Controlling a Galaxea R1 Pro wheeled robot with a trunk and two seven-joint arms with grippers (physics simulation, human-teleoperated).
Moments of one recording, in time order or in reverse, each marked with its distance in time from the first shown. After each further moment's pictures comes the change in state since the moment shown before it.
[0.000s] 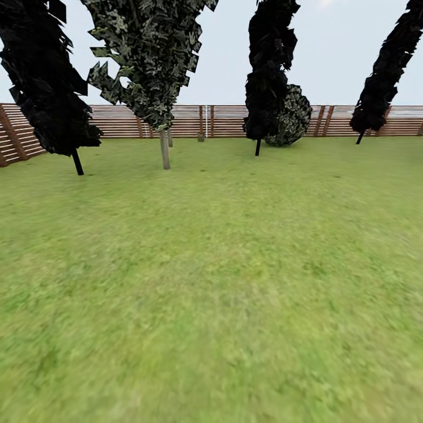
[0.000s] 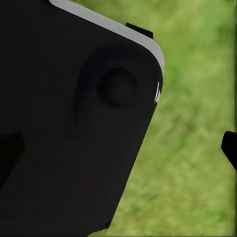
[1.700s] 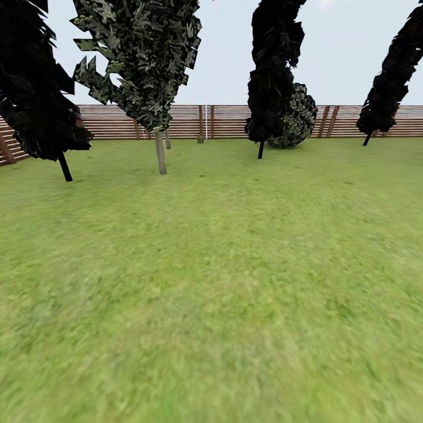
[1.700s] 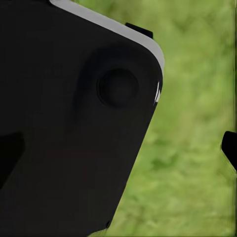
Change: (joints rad) left arm 0.000 0.000 0.001 0.000 0.000 0.000 0.000; right arm 0.000 0.000 0.000 0.000 0.000 0.000 0.000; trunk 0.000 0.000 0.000
